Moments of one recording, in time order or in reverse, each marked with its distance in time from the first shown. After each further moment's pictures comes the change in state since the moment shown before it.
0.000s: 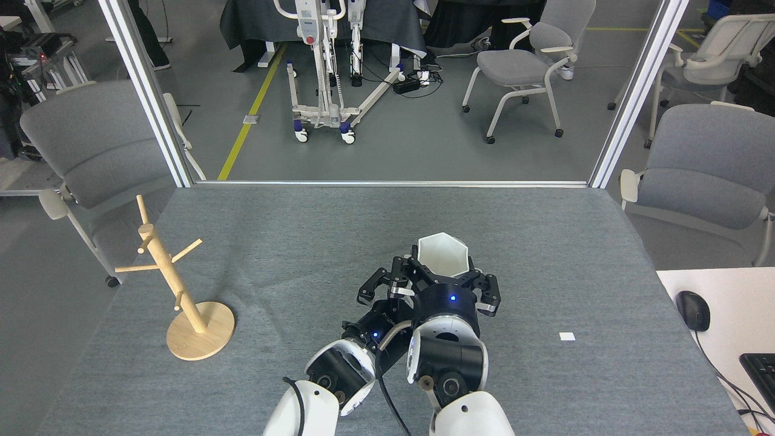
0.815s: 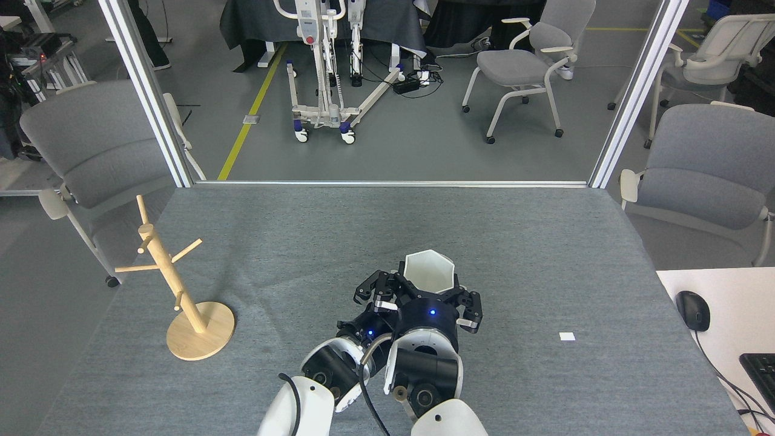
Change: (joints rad) left arm -0.016 0.012 0.007 0.035 0.011 -0.001 -0.052; right arm 0.001 0.006 0.083 0.076 -0.005 0.118 0.000
